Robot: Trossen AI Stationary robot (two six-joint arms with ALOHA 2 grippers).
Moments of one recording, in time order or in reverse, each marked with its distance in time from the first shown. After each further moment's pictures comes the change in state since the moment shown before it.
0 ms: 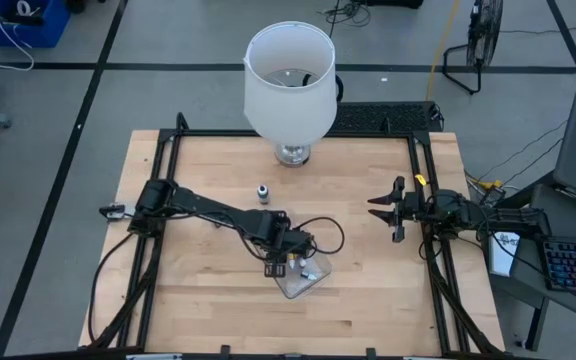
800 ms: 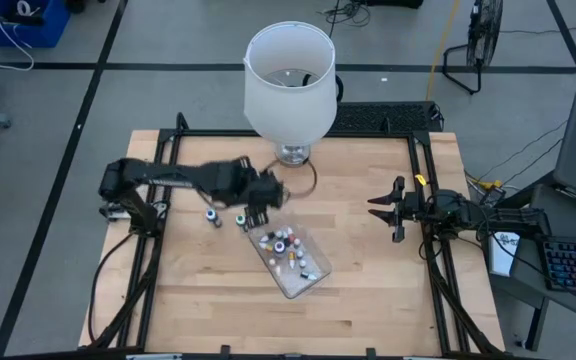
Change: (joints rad) left arm 0.156 -0.318 -0.001 -0.287 -0.332 -0.118; right arm 0.000 0.000 0.000 0.000 0.000 0.000
